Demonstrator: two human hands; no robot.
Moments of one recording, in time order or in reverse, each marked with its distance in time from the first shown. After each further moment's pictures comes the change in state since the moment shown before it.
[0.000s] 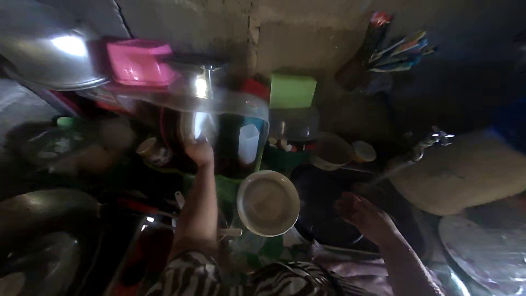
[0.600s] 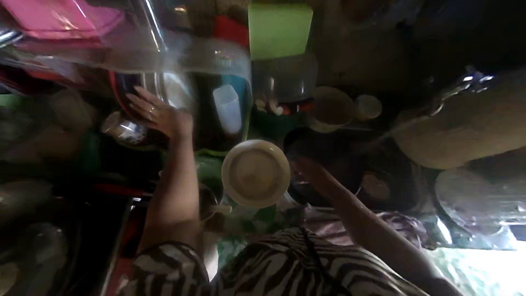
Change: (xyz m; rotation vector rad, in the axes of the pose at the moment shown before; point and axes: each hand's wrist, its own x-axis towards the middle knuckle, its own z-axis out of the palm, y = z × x) left_hand 0.027 -0.041 0.019 0.961 0.115 0.269; right_hand 0.036 0.005 0.095 -0.515 -0.306 0.116
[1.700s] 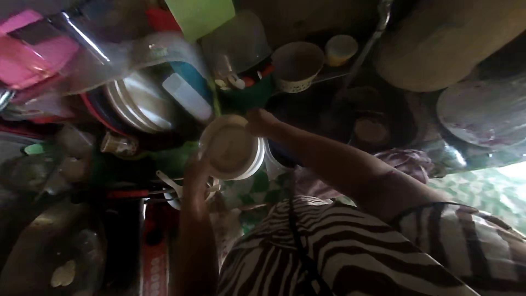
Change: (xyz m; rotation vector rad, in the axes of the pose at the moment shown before) left_hand -0.208 -0.011 -0.106 -0.292 -0.788 -0.054; right_hand 0.011 -0.053 0.015 -0.515 0.051 -0.208
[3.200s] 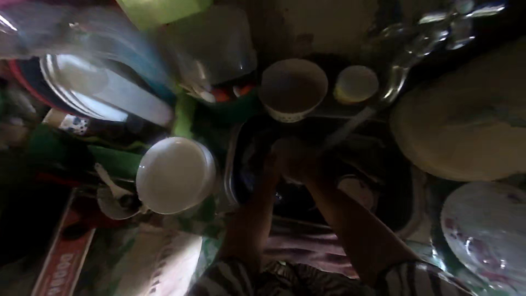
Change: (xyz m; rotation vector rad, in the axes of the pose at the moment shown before) left_hand 0.070 0.098 0.406 -0.468 -0.212 -0.199; right_hand 0.067 0.310 -0.035 -0.185 -0.204 0.268
